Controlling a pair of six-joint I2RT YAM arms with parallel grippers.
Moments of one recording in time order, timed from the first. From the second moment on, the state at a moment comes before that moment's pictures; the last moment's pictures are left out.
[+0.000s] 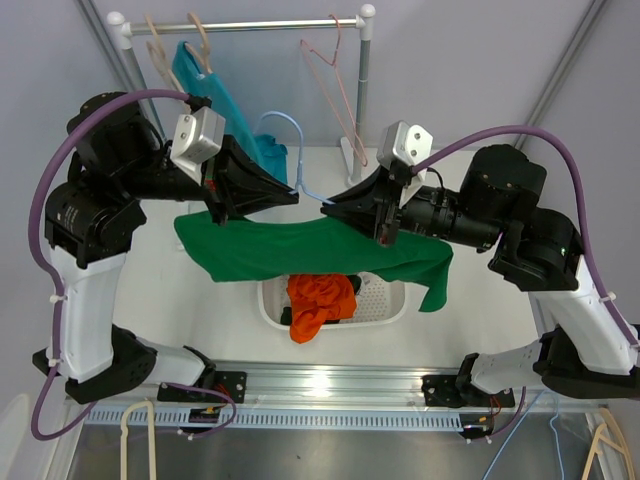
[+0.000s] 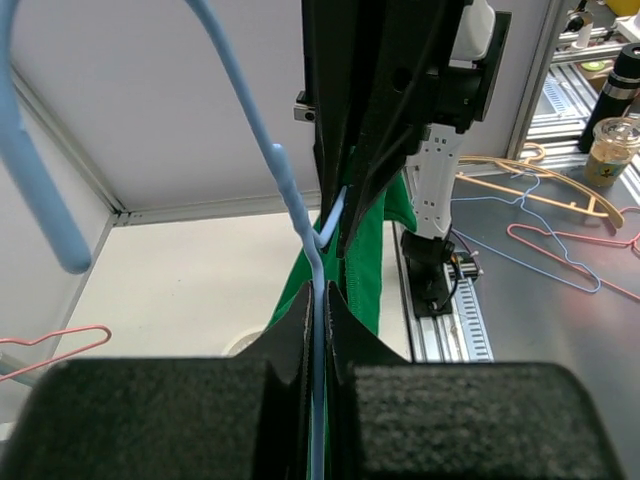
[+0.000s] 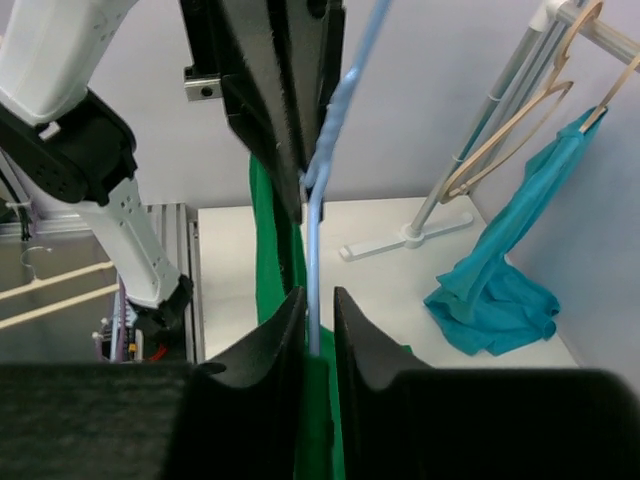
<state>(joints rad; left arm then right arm) -0.55 1.37 2.28 -0.98 1.03 0.19 1.09 1.32 2.06 -0.73 -0.22 -0.16</state>
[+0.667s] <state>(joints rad) -0.53 1.33 2.23 -0.96 0.89 0.19 0.96 1.08 1.86 -0.52 0.00 -0.13</state>
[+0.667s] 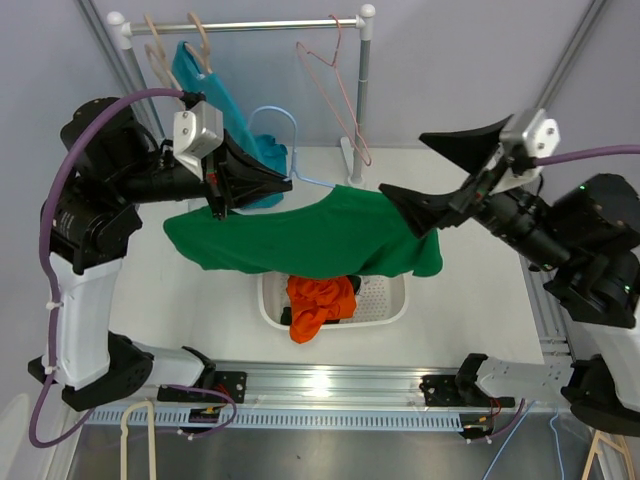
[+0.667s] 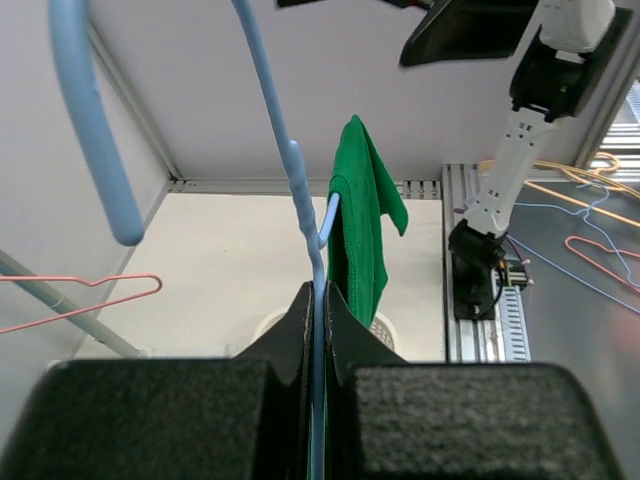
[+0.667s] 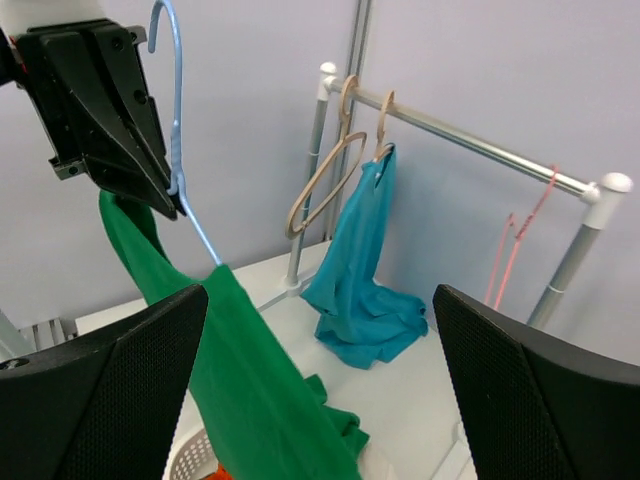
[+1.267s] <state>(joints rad) -0.31 1.25 2.21 -0.89 1.06 0.13 0.77 1.02 1.63 -0.62 -0.14 -0.06</state>
